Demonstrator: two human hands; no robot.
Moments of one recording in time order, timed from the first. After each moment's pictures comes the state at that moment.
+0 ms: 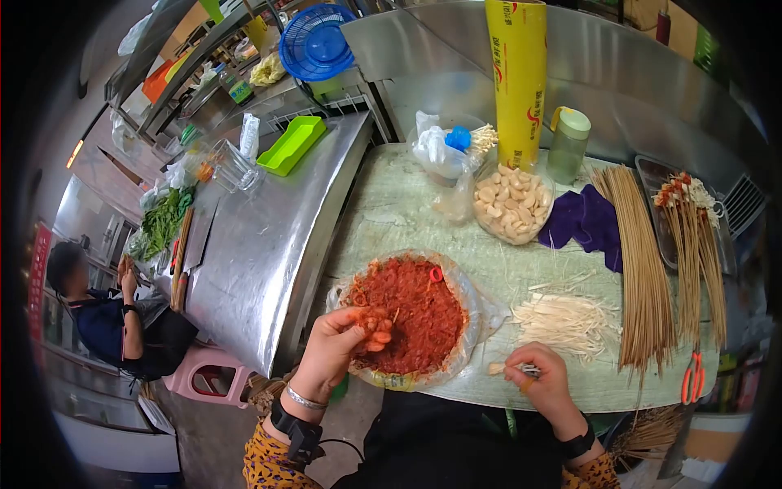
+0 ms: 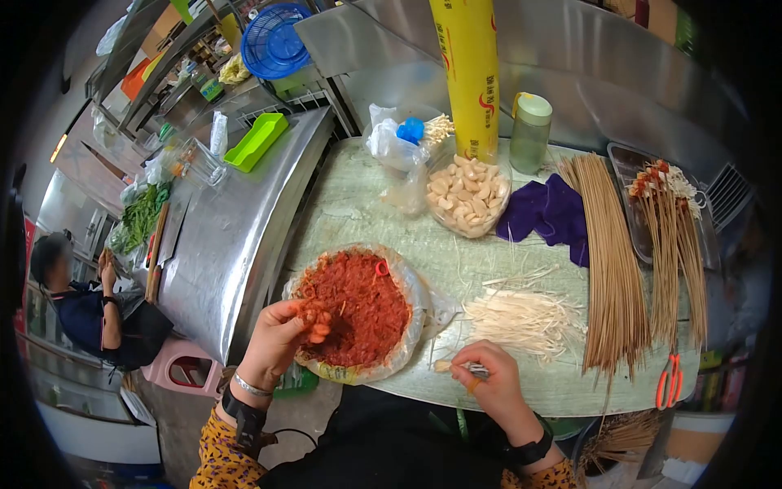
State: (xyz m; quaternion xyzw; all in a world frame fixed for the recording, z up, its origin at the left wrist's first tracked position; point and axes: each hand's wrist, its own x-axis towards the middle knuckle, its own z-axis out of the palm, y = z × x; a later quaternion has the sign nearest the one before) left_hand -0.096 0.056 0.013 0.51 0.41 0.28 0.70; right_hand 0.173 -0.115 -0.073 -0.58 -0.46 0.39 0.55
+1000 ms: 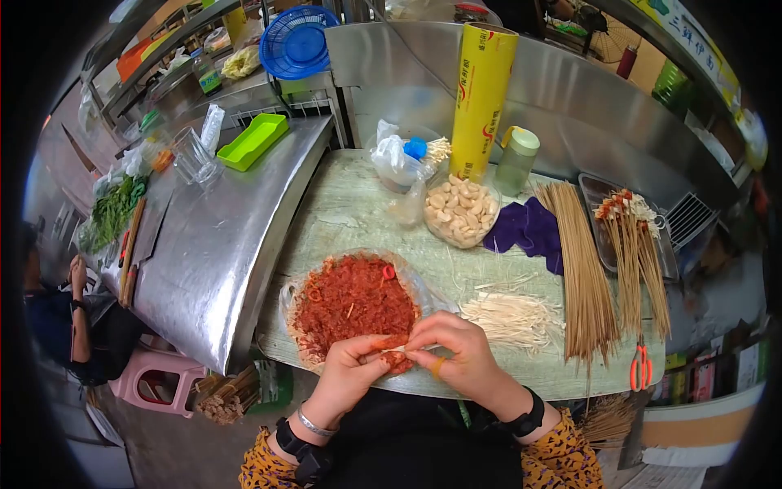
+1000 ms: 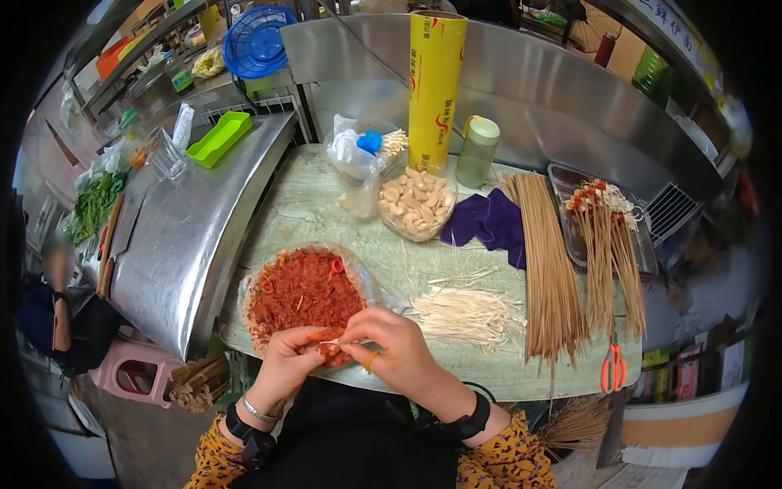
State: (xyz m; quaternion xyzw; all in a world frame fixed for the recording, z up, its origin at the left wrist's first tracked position) left_hand -0.051 -0.007 0.000 0.49 0.34 0.28 0.75; right_hand 0.131 -0.062 0.007 -0.50 -0.63 0.29 0.51
